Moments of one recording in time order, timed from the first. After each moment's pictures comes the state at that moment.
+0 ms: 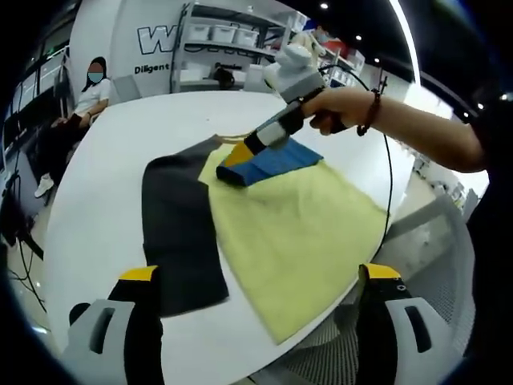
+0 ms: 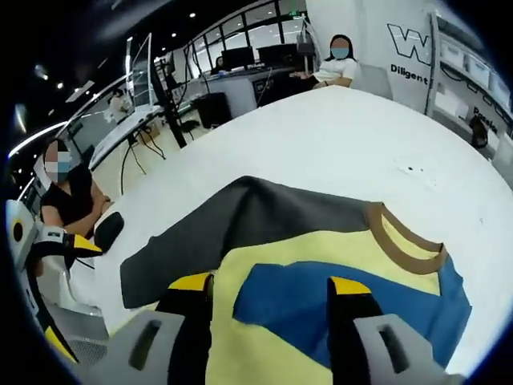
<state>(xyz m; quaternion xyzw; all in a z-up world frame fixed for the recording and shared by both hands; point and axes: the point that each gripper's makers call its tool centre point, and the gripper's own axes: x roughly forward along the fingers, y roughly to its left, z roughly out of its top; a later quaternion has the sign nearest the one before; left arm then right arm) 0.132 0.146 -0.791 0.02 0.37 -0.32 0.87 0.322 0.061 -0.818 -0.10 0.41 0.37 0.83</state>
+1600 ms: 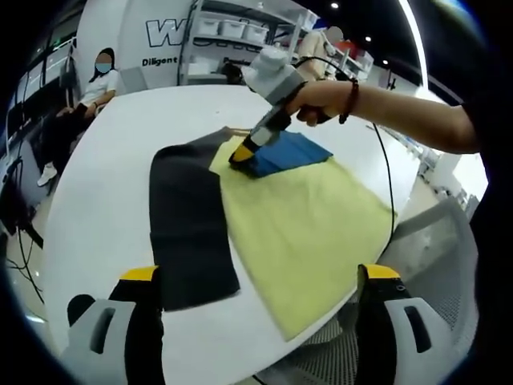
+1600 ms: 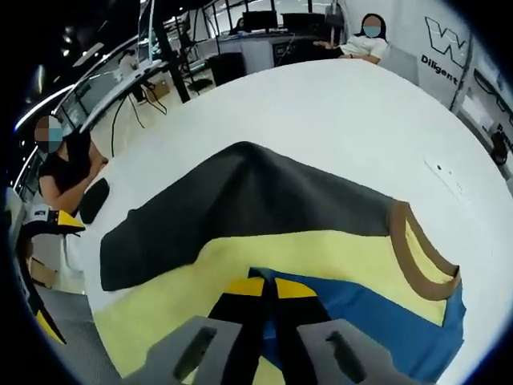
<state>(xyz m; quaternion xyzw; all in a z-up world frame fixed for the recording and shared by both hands) 0.135 0.157 -0.803 0.00 0.38 -0.30 0.87 0.337 0.067 -0.857 -0.15 0.47 0.38 0.78</state>
